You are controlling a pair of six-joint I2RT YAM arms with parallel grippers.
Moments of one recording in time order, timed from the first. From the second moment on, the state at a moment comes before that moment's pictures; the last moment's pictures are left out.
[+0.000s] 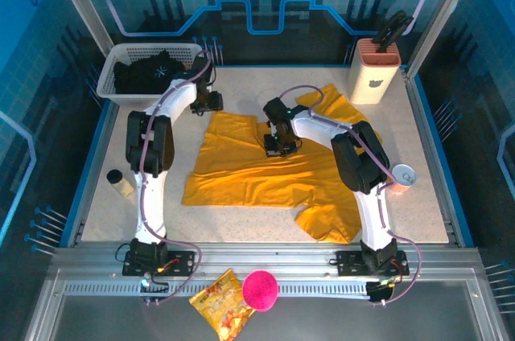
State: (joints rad) left arm -0.14 2.28 1.94 -0.82 -0.02 -0.29; right arm 0.57 2.14 1.56 -0.78 -0.17 0.48
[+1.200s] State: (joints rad) left arm -0.16 2.51 2.23 -1.03 -0.04 -0.16; right arm 0.58 2.14 1.58 -0.81 -0.15 0.47
